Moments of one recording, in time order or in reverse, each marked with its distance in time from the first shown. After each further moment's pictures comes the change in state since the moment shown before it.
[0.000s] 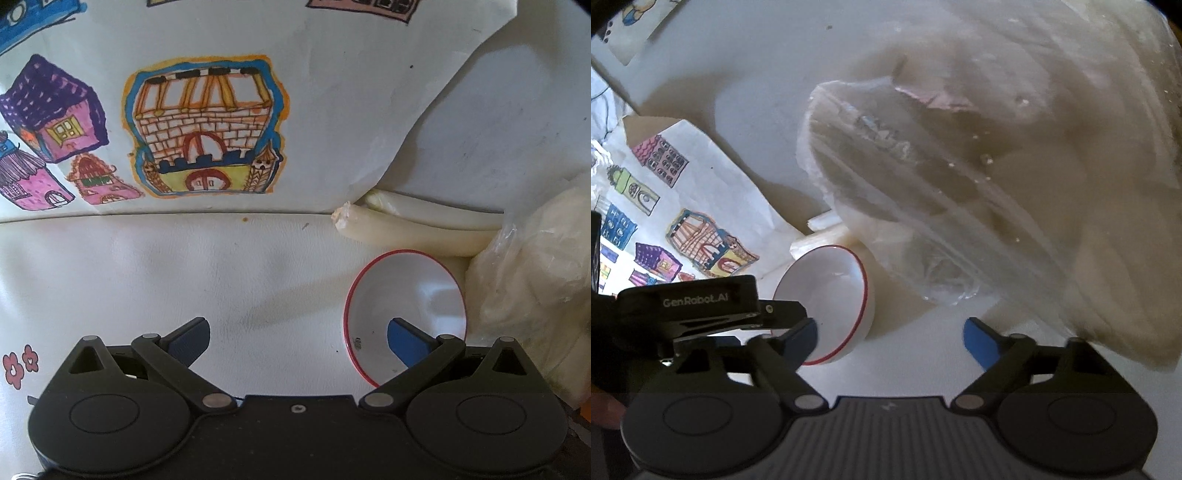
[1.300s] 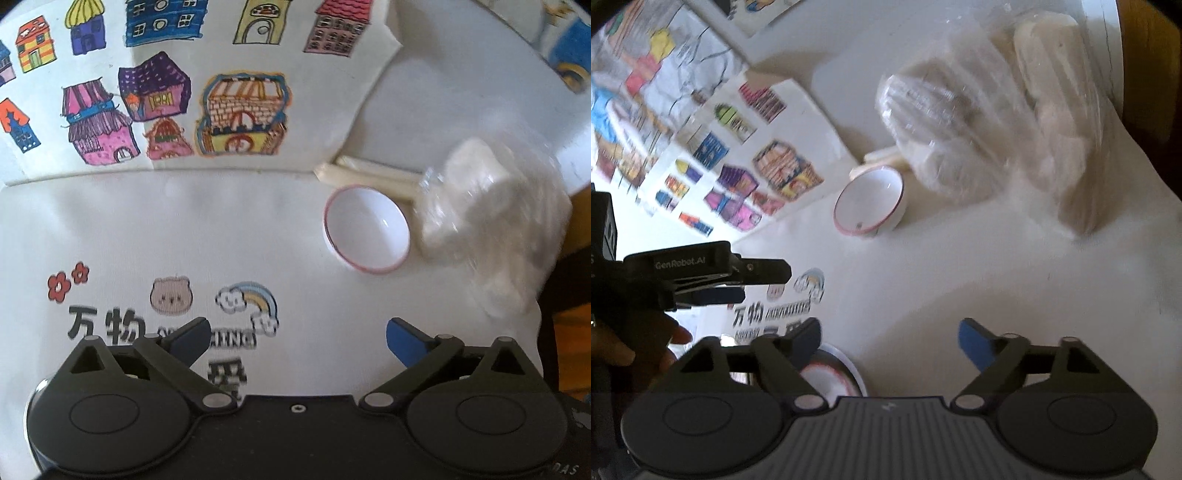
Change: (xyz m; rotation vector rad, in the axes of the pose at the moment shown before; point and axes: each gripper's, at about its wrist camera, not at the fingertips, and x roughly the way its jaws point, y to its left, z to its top) left arm -0.093 0.014 -0.076 0.006 -0.063 -0.046; right arm -0.109 -0.012 -0.048 -0.078 0.087 0.105
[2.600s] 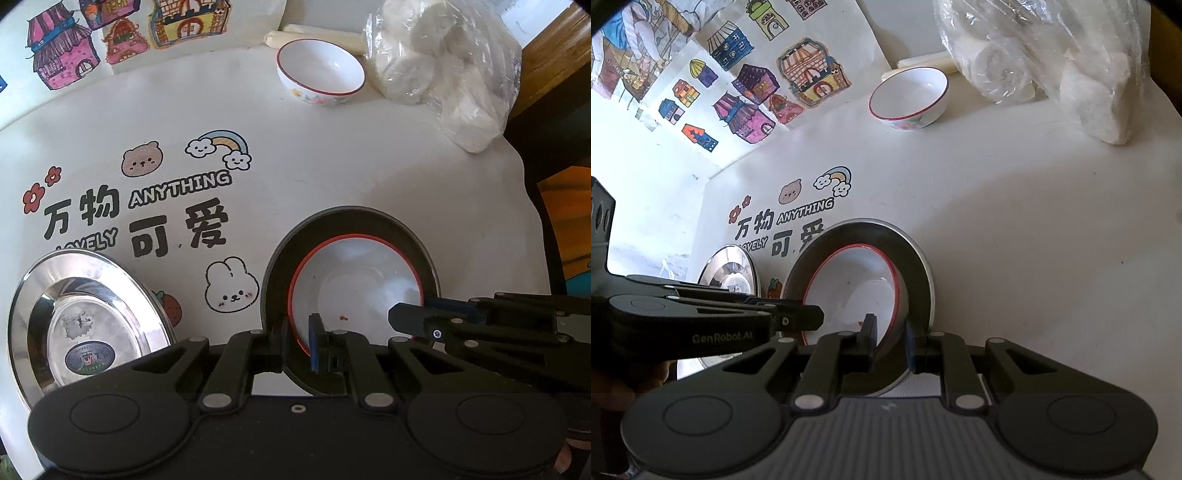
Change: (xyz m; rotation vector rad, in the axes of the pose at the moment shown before) left arm -0.008 0.005 -0.096 0.210 0.218 -0.069; right arm 0.018 0.049 -0.075 -0.063 0.173 -0.053
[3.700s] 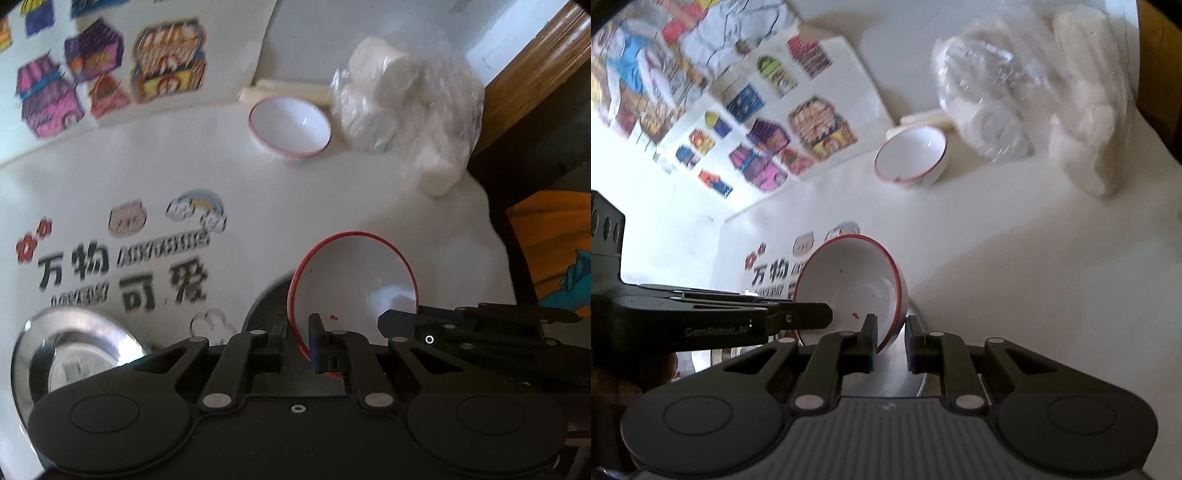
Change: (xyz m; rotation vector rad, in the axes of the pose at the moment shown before) left arm -0.024 -0.006 0.019 0.033 -0.099 -0.077; right arm -0.029 0.000 0.012 0.012 -0.108 0.035
